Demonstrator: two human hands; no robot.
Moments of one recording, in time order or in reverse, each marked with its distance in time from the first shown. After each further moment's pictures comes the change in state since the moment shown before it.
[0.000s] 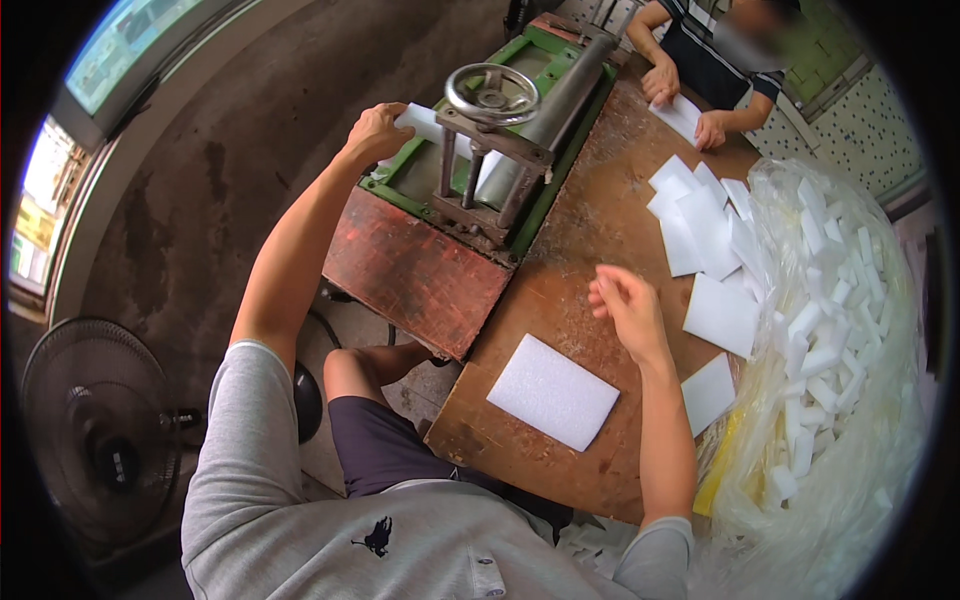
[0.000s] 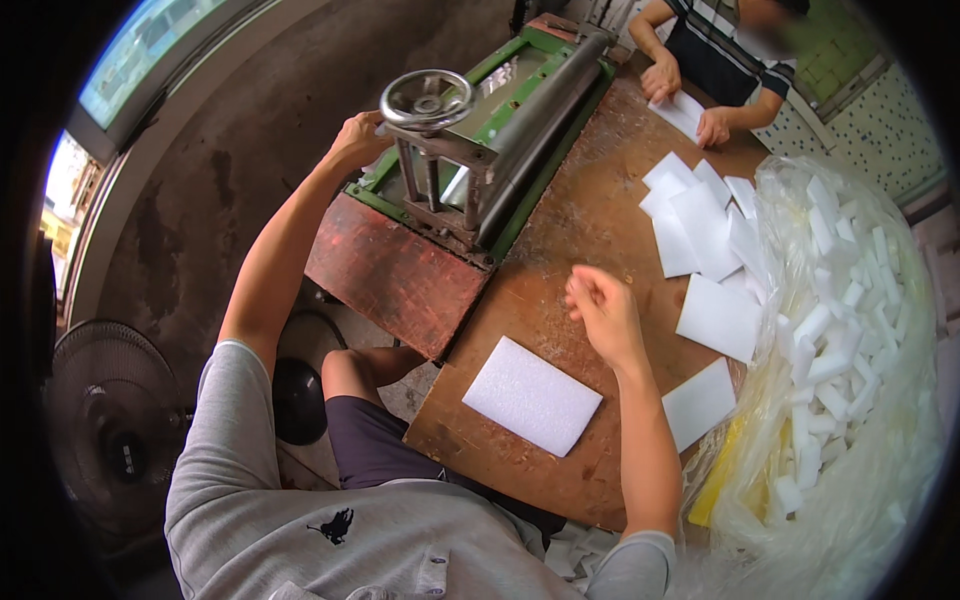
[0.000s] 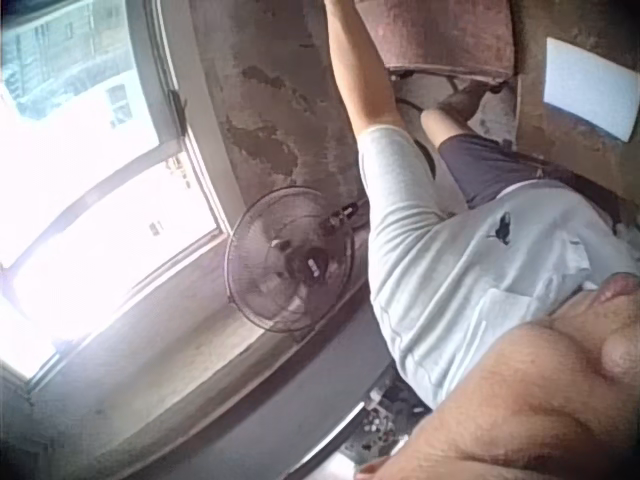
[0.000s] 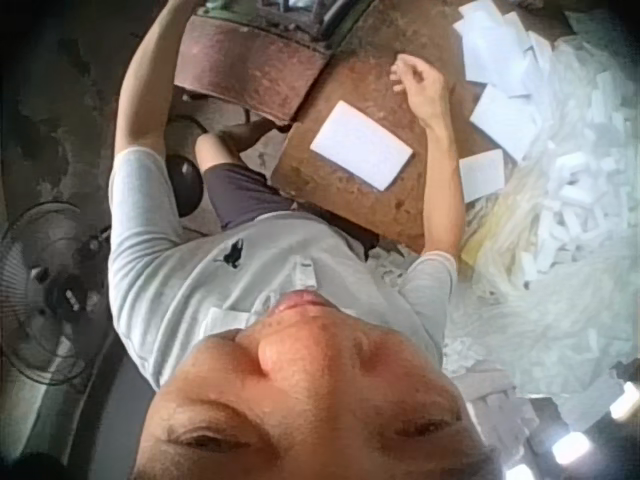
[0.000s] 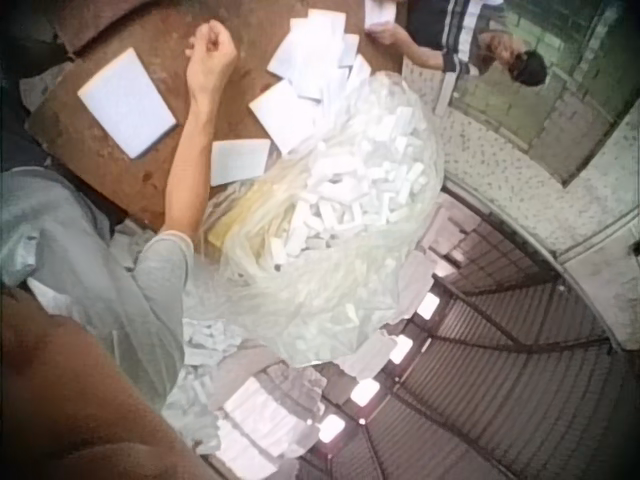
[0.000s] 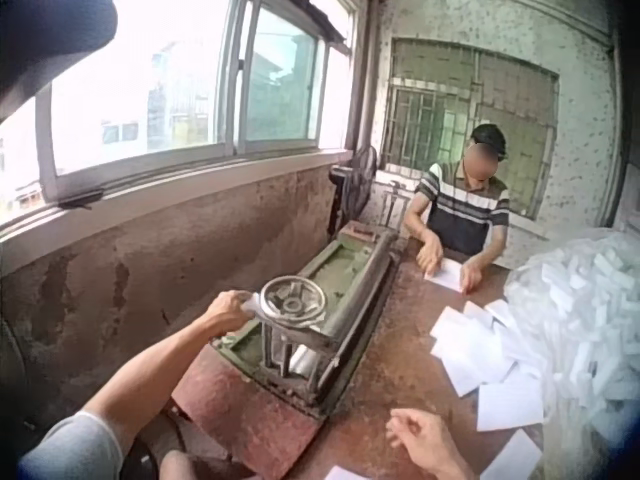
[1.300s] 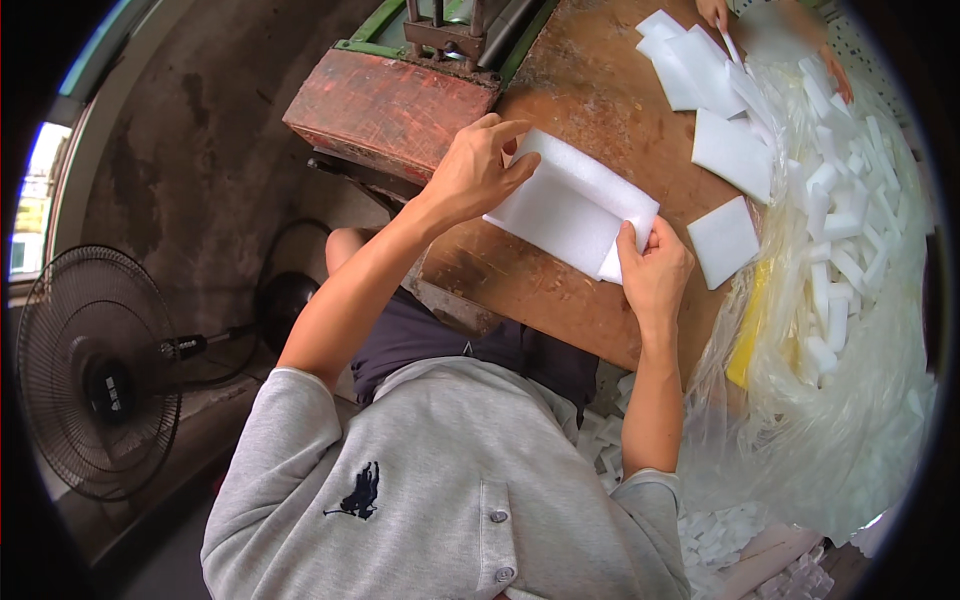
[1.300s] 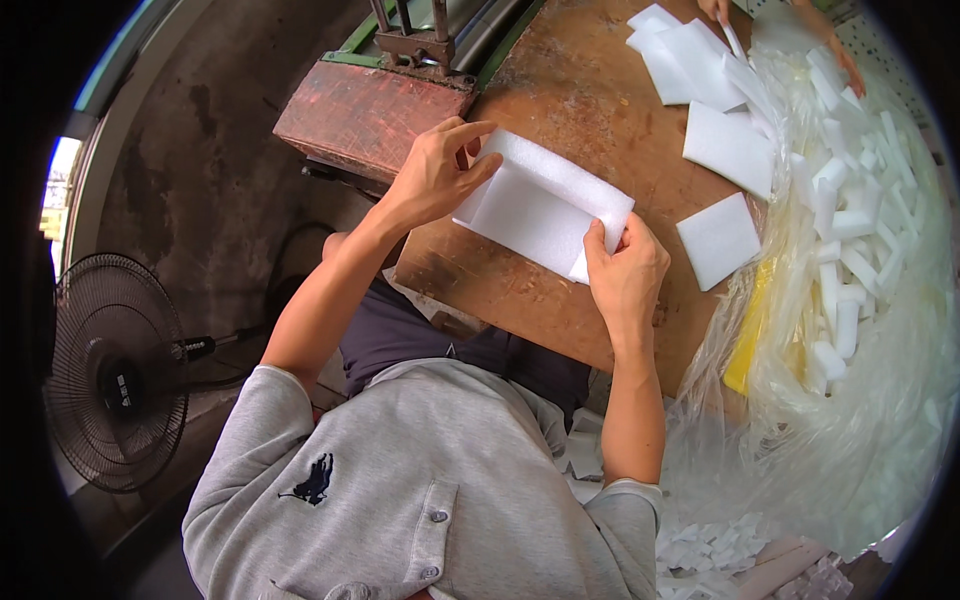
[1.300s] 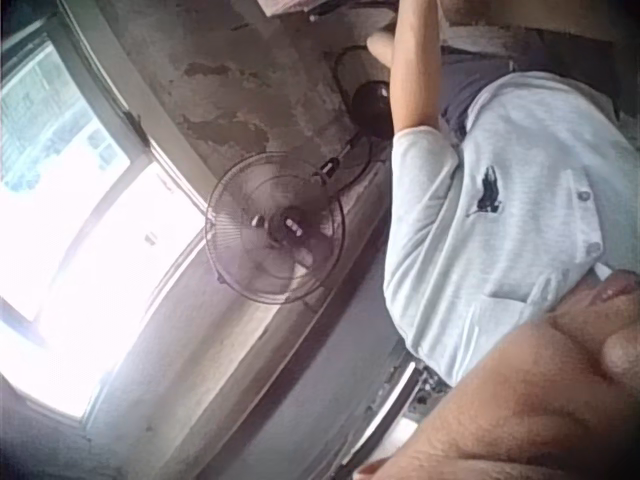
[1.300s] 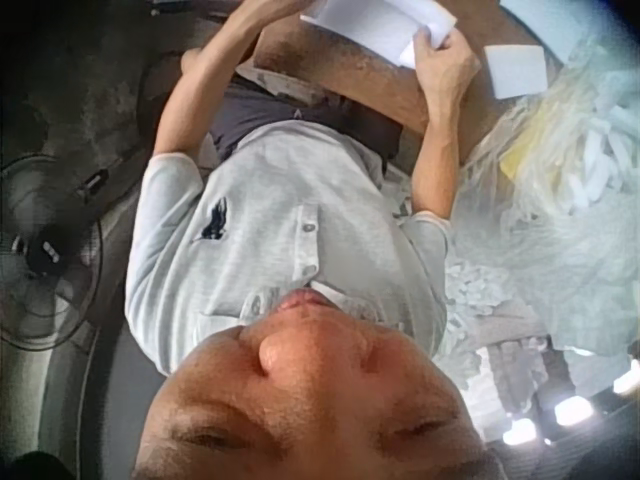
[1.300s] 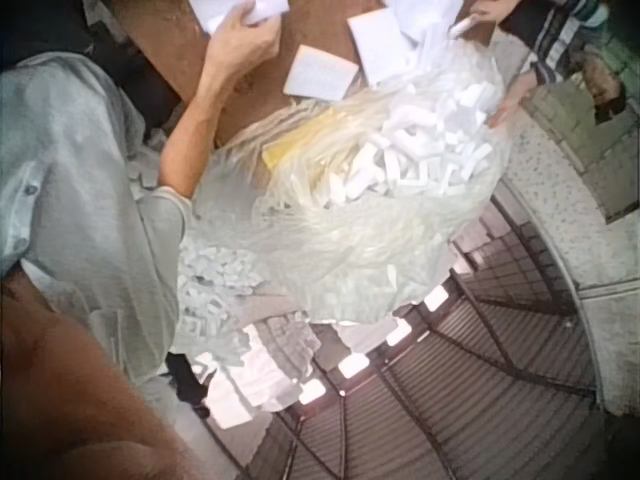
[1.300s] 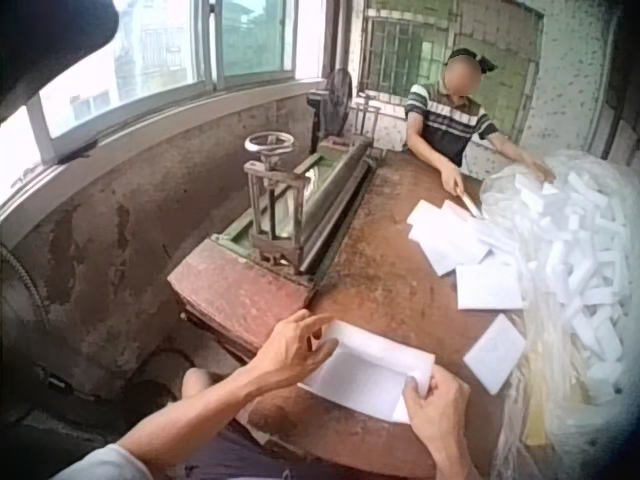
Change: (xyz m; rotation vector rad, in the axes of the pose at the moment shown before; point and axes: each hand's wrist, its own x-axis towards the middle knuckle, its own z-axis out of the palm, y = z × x) left_hand -0.302 0.158 0.065 -0.409 -0.137 0.370; right_hand -0.179 0.015 0.020 -0.559 0.479 -0.081
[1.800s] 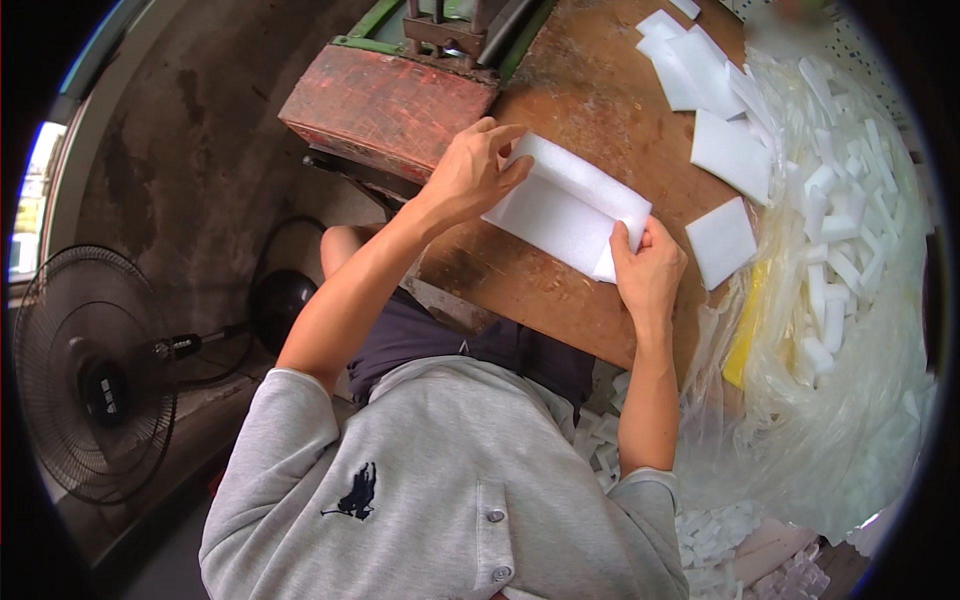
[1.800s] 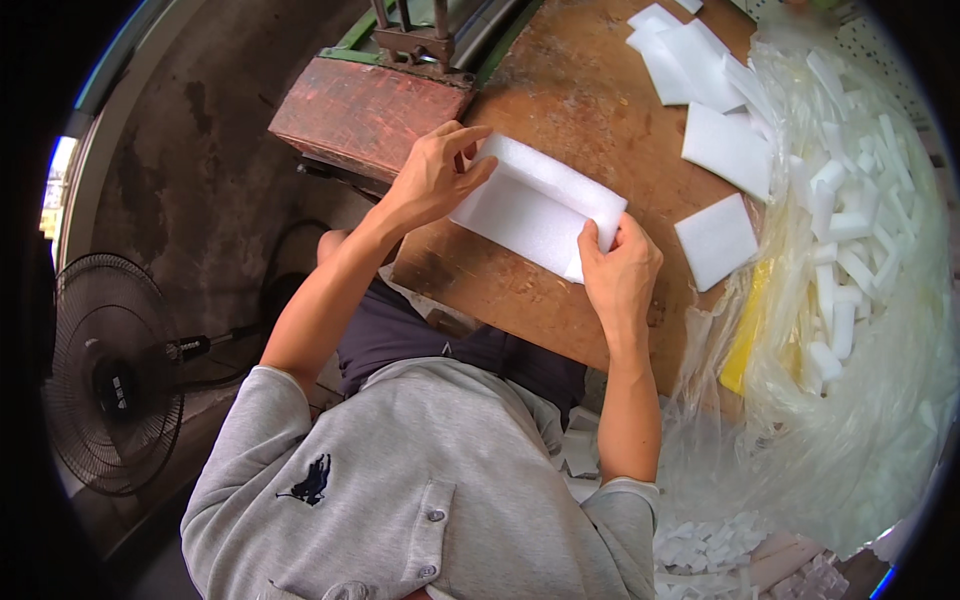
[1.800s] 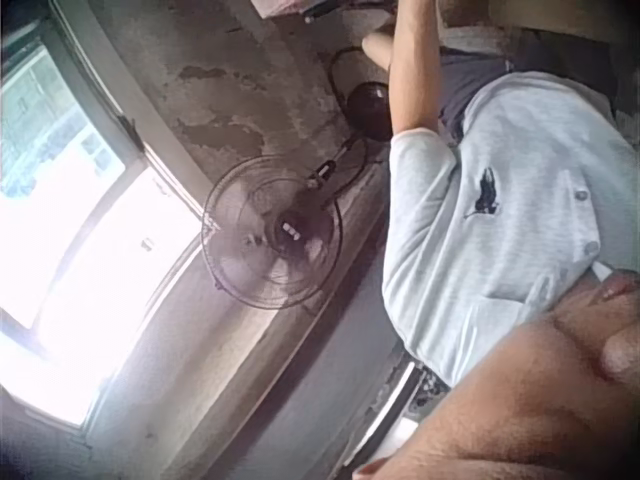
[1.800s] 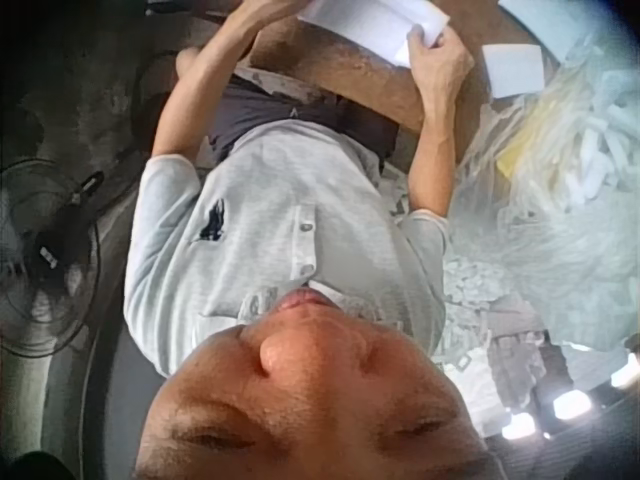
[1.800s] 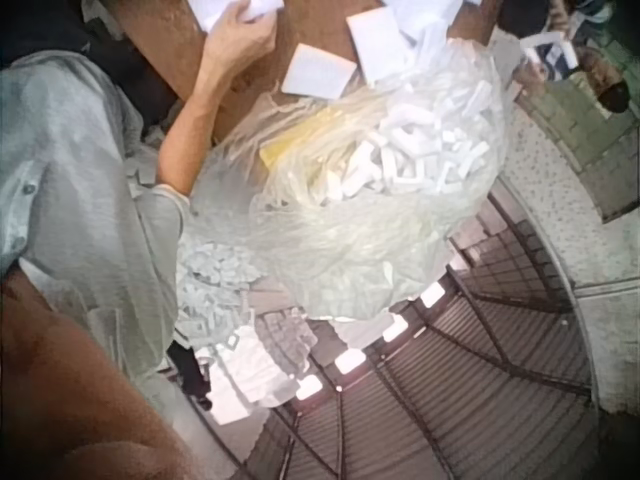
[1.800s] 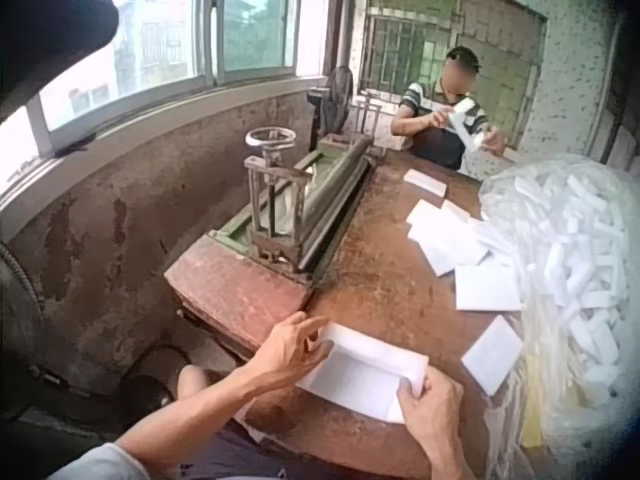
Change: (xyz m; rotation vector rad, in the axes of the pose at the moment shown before) left_hand -0.004 -0.013 0.010 0.001 -0.005 0.017; right_hand 0.000 0.000 0.002 -0.069 -0.015 0.035
